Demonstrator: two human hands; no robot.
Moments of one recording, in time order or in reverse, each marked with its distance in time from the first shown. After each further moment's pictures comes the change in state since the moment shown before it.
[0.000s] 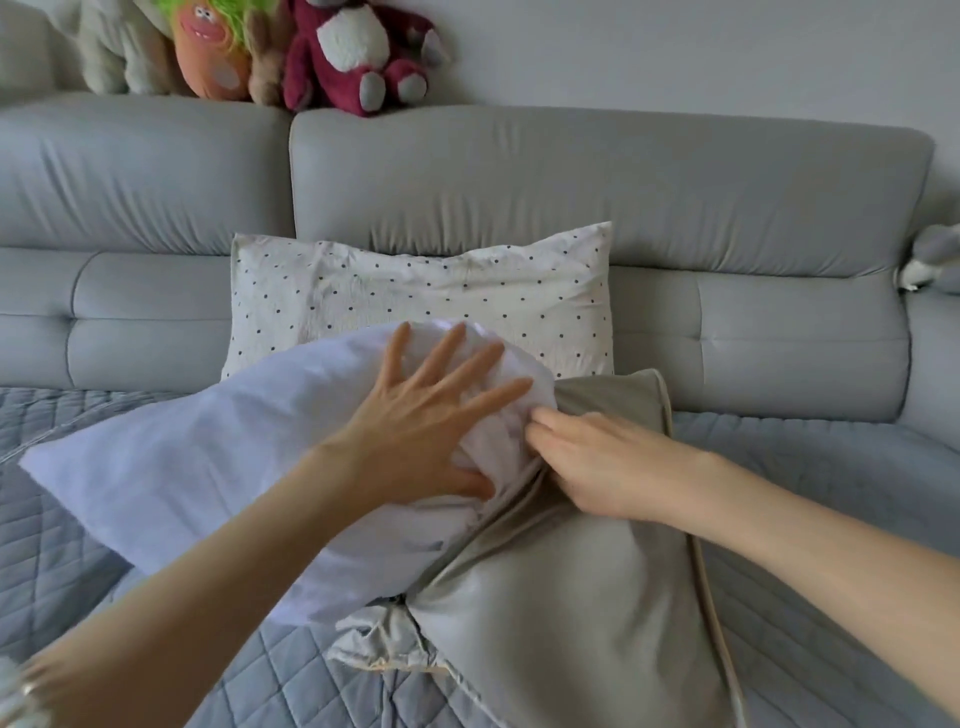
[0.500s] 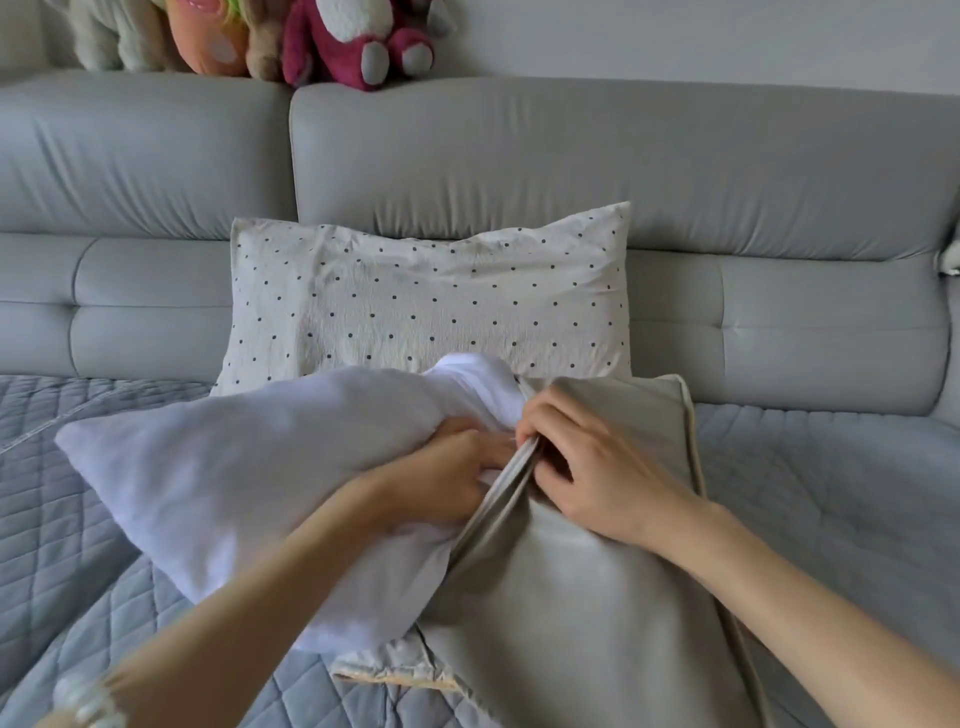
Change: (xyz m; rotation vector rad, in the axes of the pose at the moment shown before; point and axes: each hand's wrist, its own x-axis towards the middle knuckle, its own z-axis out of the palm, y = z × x) left_hand 0.003 0.021 0.027 -0.755 -0.189 0.130; right_hand 0.015 -0.008 0.034 0.628 0.523 -0.081
